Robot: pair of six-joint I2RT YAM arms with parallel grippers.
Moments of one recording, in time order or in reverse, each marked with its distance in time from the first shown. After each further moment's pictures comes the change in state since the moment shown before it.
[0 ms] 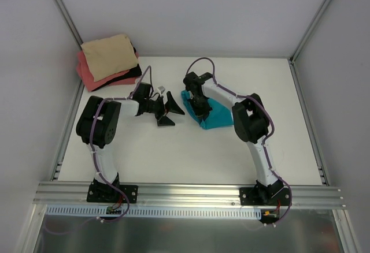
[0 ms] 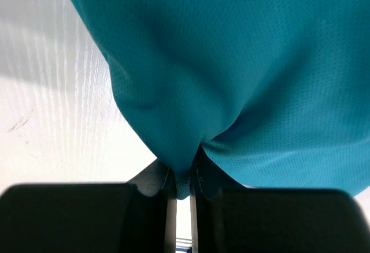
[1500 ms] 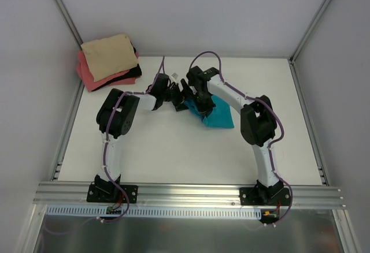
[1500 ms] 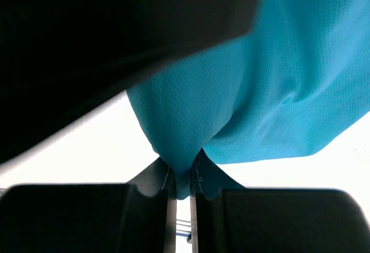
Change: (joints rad) left arm -0.140 0.275 0.274 0.325 -0.210 -0.250; right arm -0.009 -0.109 -0.002 -0.059 0.000 0.008
